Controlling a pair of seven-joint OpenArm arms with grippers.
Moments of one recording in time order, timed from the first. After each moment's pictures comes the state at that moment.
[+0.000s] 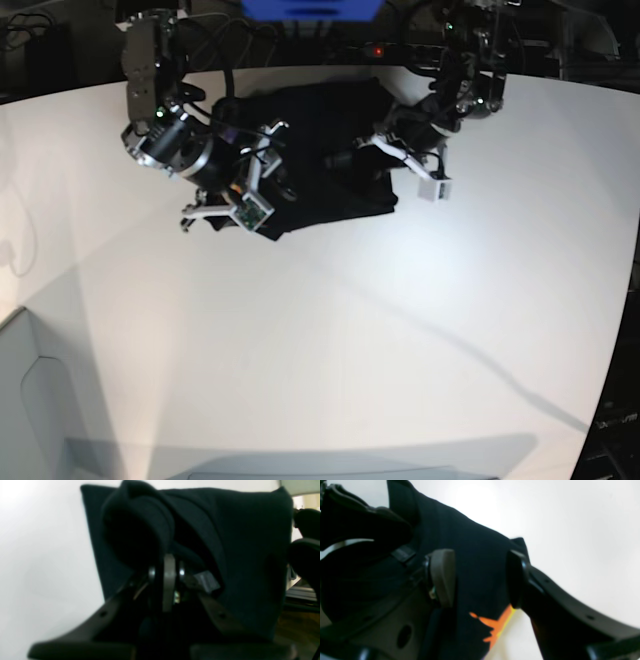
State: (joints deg) left arm 21.4 -11.8 3.1 102.3 -48.3 -4.3 41.8; right arm -12.9 3.1 -5.8 116.1 8.8 38.9 -52.0
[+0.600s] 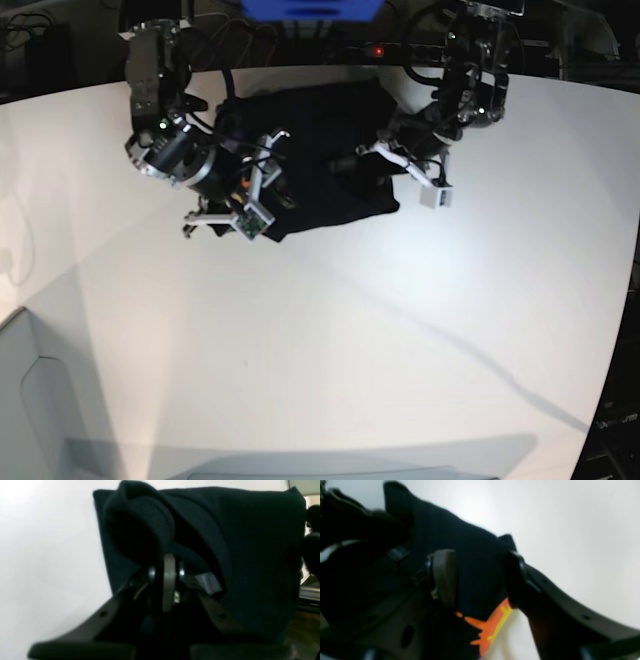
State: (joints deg) left arm 18.9 -12.9 3.2 99.3 -48.3 -4.3 41.8; right arm -10.7 2.5 -5.5 112.3 8.6 38.9 -51.7
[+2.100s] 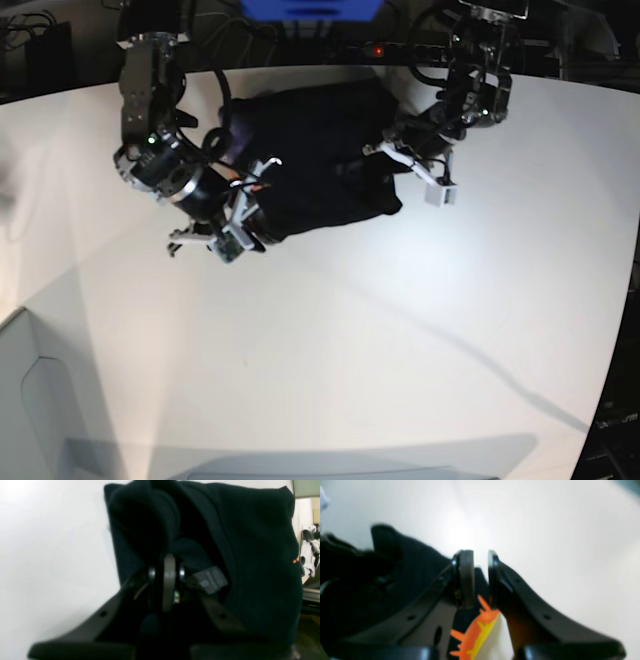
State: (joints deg) left arm 18.4 -14.0 2.9 95.7 -49.4 -5.0 40.7; right arm -8.0 1.4 -0.5 109.3 8.5 38.9 -45.3
